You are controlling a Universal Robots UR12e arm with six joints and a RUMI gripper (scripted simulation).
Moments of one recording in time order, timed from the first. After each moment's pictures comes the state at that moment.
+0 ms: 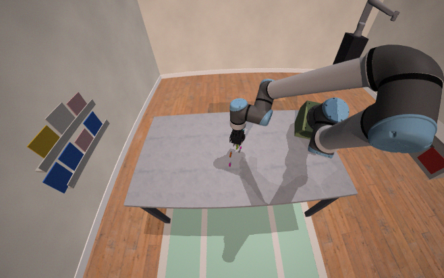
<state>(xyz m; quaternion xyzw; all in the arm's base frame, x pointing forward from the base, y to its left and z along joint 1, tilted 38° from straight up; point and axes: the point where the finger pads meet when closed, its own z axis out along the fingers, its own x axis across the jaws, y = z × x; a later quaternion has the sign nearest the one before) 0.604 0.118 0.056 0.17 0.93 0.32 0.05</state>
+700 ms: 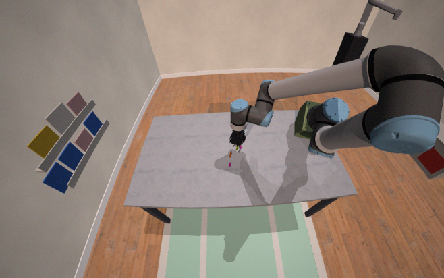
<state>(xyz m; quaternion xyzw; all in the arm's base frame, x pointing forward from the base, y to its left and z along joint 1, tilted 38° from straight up) 0.603 0.123 0.057 0.19 0.93 0.32 0.04</state>
